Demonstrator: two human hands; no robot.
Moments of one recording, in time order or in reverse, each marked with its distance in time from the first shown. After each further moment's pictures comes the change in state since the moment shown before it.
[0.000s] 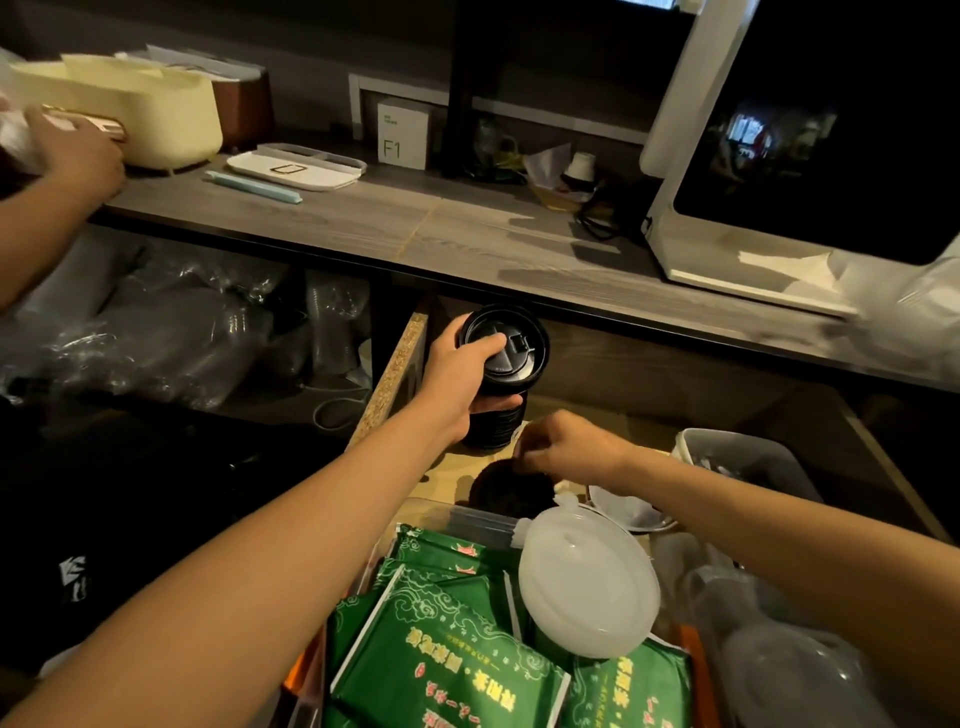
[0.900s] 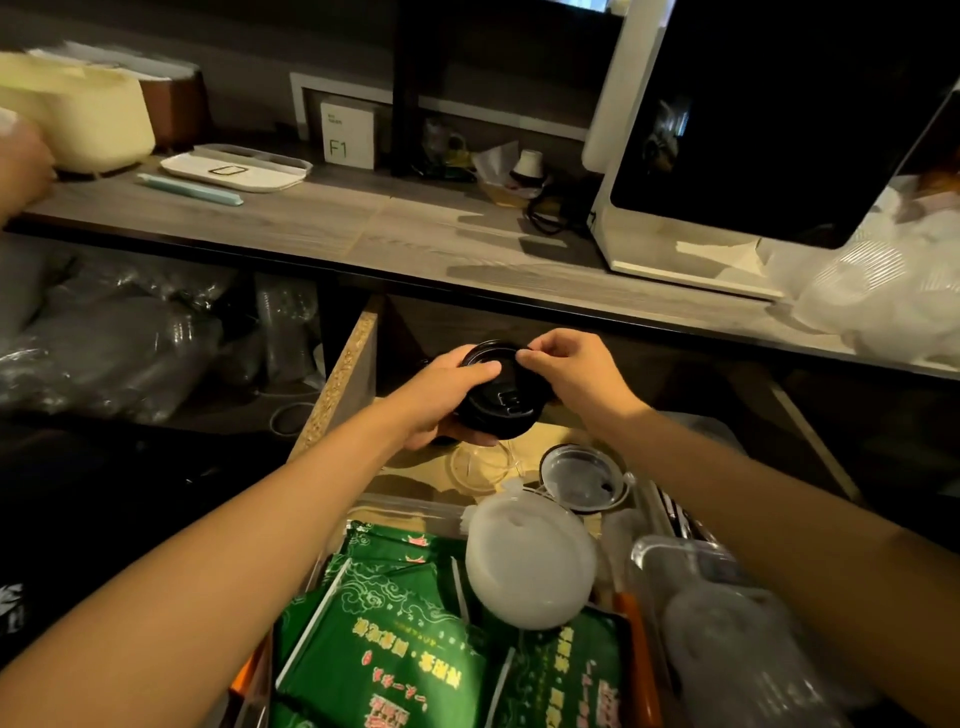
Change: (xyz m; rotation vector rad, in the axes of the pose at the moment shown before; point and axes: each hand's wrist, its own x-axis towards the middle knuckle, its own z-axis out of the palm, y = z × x) left_hand -0.013 -0.013 0.010 0.396 -0.384 -0.118; right_hand -0.015 0.000 -0.044 0.428 0.616 -0.099
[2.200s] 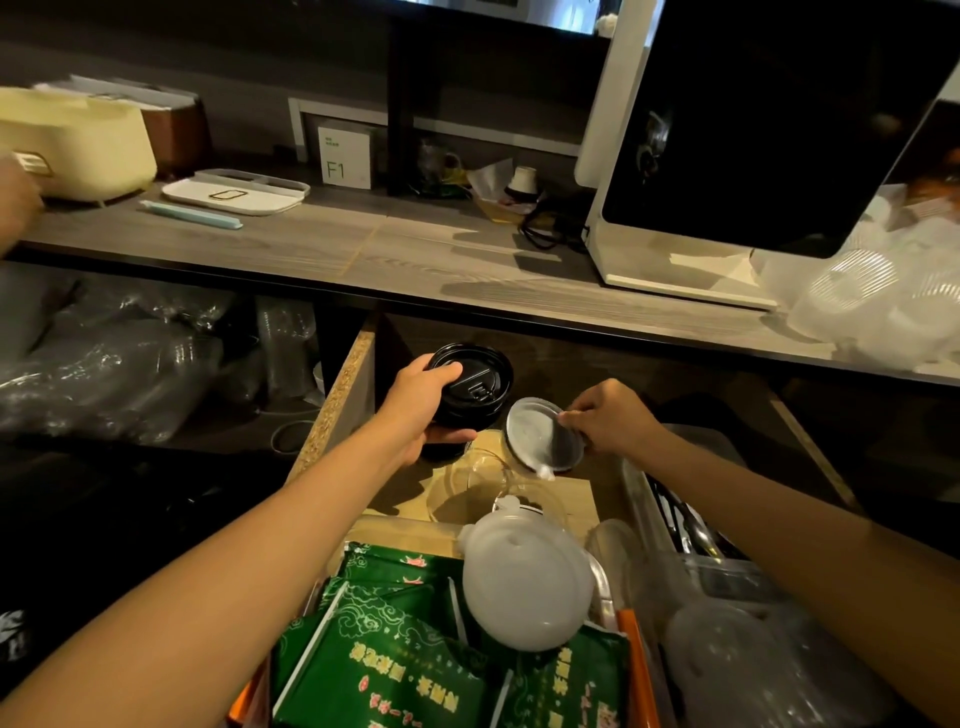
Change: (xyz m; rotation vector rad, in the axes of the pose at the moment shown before) left_hand 0.018 -0.006 -0.011 -0.183 0.319 -0.006; right_hand 0.007 0.046 -0.036 -0.563 -0.085 0.120
